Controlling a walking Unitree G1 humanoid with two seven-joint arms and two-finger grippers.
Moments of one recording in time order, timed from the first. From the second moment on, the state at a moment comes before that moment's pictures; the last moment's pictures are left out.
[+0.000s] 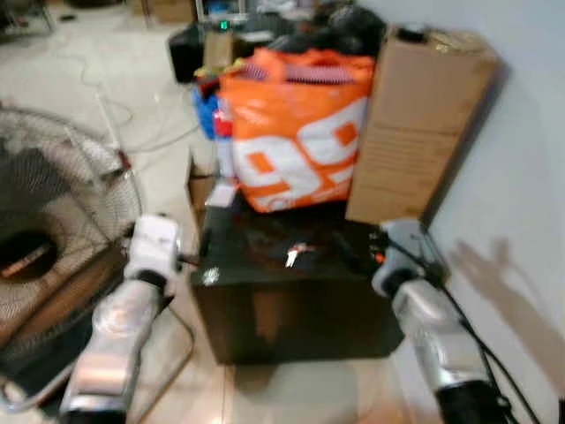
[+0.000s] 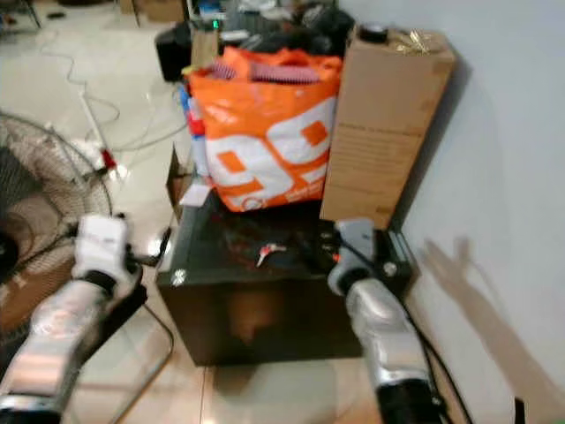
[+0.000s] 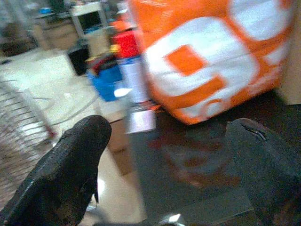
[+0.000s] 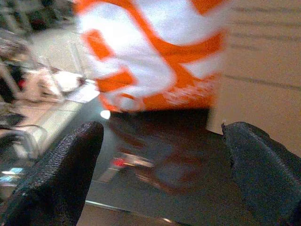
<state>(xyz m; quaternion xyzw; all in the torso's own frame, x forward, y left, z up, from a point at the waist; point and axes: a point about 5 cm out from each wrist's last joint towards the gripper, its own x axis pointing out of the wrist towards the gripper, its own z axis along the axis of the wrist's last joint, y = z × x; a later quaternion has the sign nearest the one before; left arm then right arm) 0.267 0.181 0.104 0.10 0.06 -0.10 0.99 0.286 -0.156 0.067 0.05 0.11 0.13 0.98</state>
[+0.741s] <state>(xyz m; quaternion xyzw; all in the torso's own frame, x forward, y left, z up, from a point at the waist) 0.274 0.189 0.105 0.11 0.06 -0.09 0.99 0.287 -0.145 0.069 0.04 0.11 0.14 0.98</state>
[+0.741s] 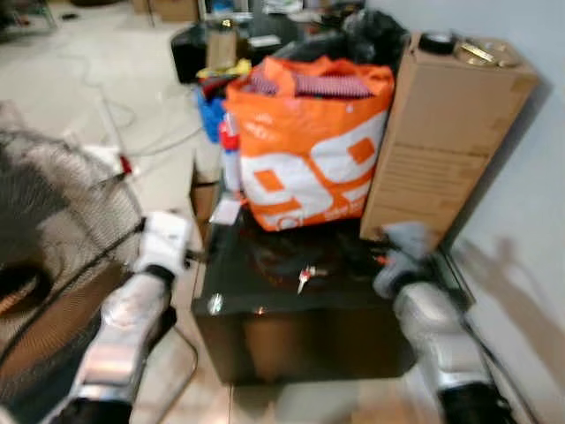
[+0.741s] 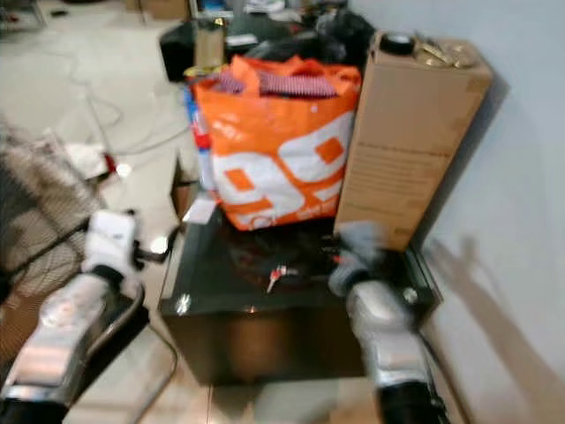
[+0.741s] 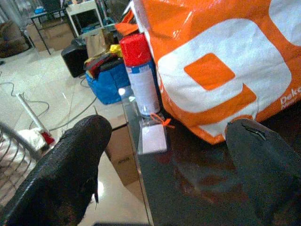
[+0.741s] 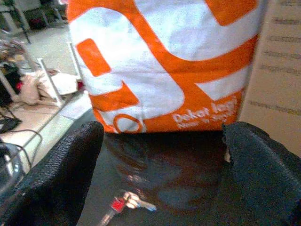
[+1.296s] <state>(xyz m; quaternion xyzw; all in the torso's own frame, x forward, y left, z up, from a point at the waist) 0.274 0.186 0.104 0.12 0.06 -0.10 0.99 0.286 -0.148 0.065 0.03 0.11 0.14 0.98</state>
